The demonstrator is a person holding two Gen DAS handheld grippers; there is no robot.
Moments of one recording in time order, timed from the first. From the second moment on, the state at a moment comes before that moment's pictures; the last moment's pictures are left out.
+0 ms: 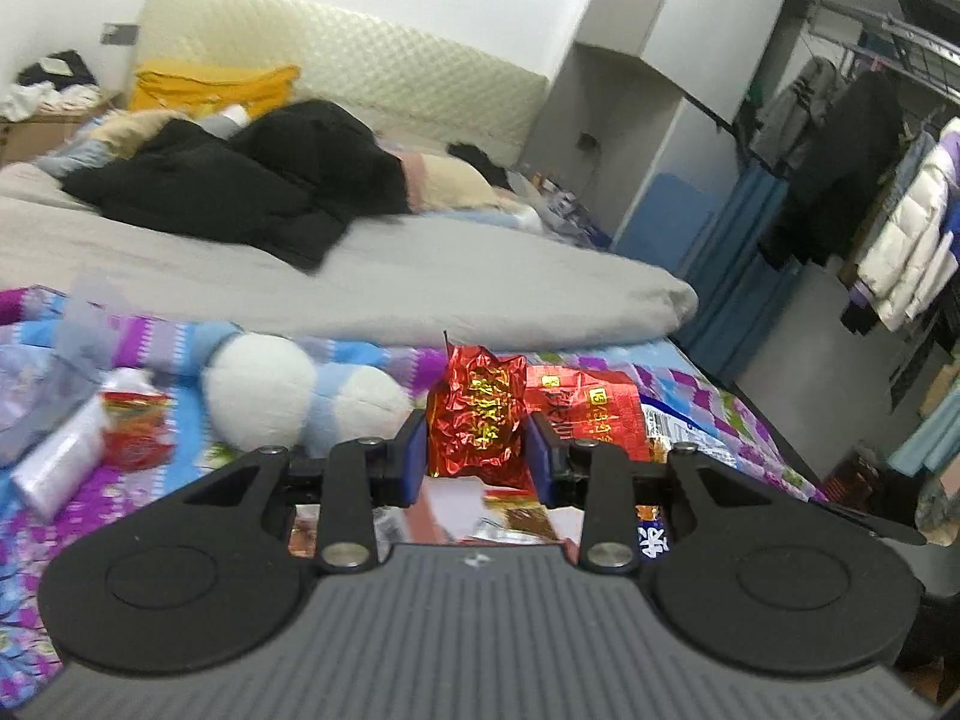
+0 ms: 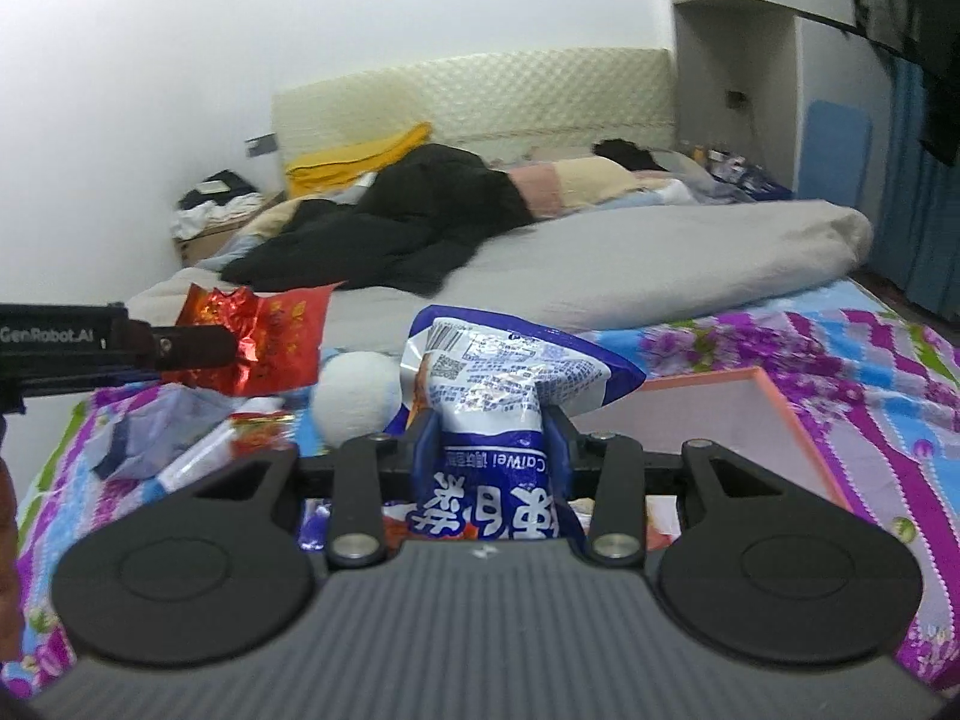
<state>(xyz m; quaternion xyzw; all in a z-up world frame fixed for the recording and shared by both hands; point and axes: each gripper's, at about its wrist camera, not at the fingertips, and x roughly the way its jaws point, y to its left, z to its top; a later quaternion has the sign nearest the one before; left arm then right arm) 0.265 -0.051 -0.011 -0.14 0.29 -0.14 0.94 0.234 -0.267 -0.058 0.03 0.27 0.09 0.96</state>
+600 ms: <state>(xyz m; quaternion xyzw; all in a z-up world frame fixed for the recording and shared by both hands) 0.395 -0.168 -0.149 -0.10 0.43 -0.21 0.87 0.312 -0.362 -0.168 0.07 0.38 -0.01 0.92</state>
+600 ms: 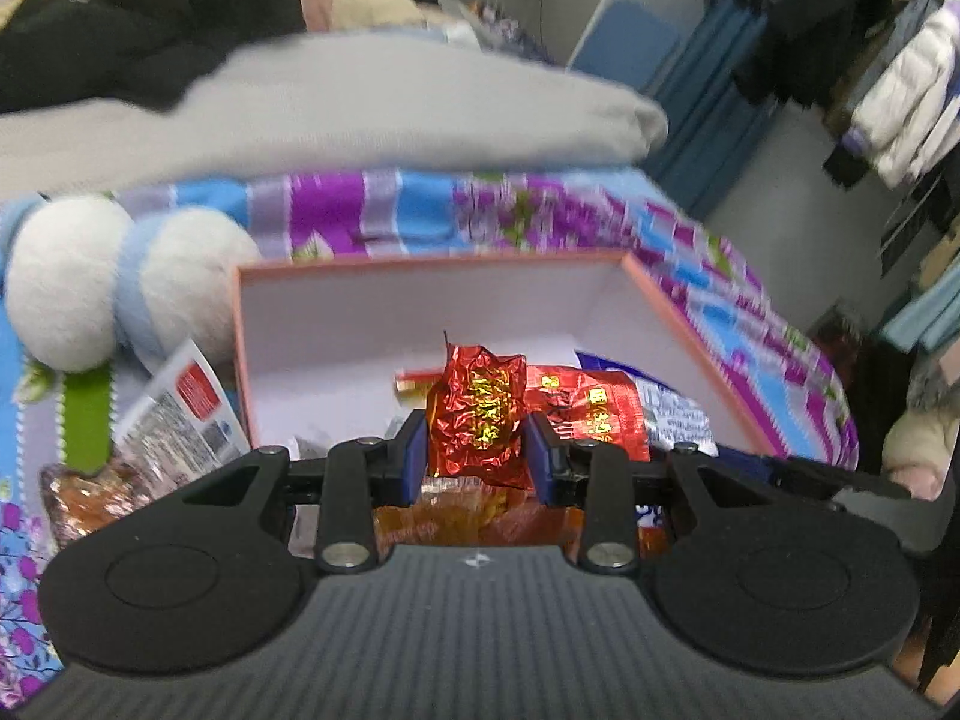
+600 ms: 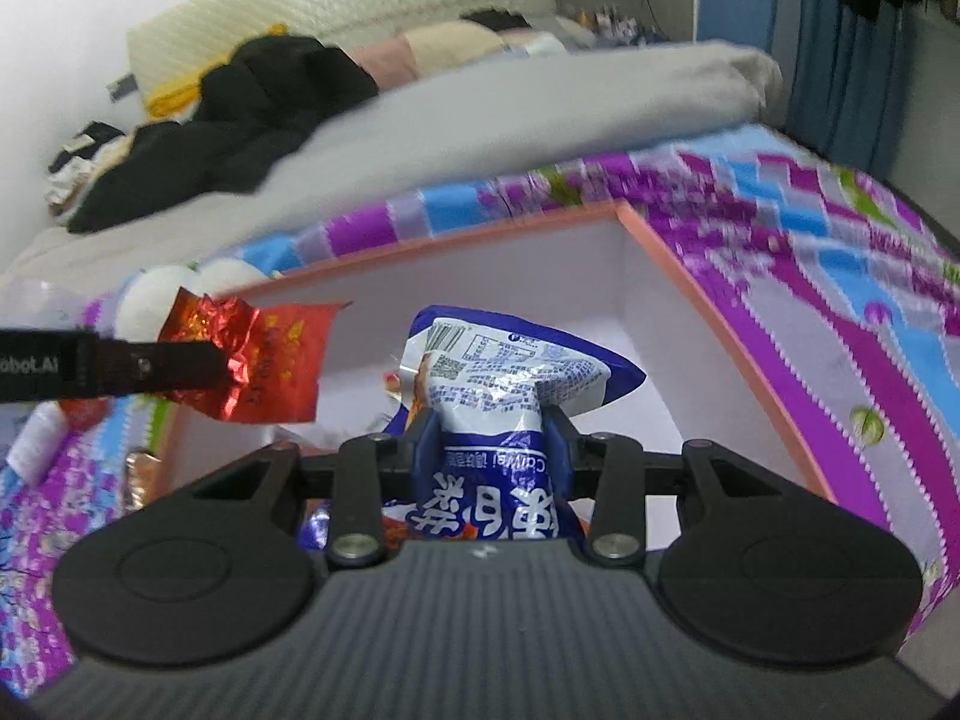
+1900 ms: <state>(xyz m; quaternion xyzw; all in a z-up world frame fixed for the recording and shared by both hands) 0.273 -0.100 -0.042 -0.09 0.34 -0.19 0.92 0.230 -0.331 -0.098 0.08 0.32 0.03 0.95</state>
